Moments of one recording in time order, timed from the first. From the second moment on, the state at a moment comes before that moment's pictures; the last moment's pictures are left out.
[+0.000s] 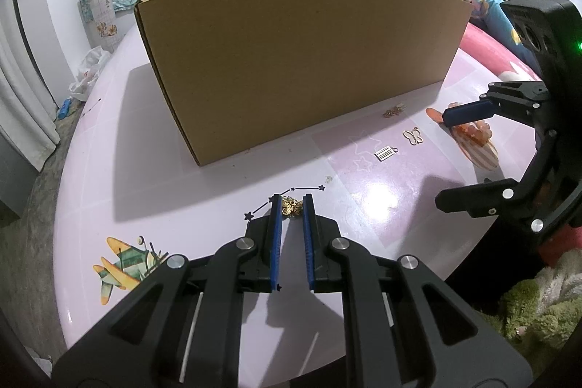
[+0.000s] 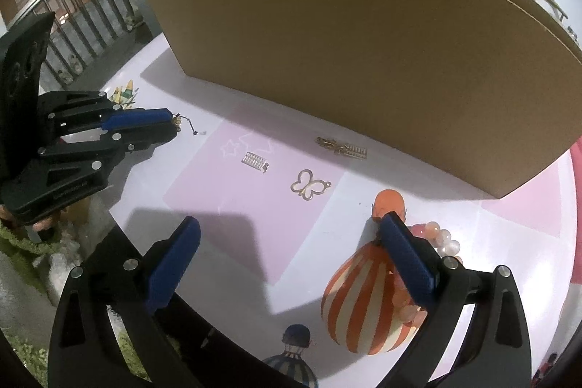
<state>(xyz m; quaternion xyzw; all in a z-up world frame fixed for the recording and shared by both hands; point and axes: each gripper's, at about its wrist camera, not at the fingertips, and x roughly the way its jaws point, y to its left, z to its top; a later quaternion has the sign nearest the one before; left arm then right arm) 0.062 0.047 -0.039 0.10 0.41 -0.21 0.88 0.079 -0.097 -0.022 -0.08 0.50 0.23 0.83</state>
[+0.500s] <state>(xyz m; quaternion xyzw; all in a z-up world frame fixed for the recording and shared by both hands) 0.062 0.051 -0.039 0.08 0.41 -0.21 0.88 0.082 -0.109 -0.021 -0.03 0.49 0.26 0.83</state>
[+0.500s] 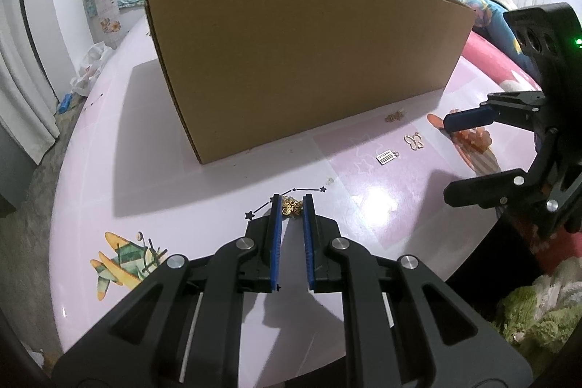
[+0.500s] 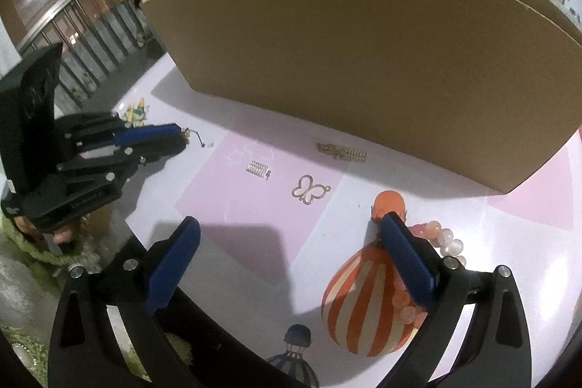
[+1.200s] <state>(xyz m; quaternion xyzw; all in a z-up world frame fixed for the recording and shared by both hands) 0.054 0.061 -0.021 0.07 0.40 -0.22 0.89 0.074 -0.106 -0.006 -0.02 0.47 0.25 0.85</state>
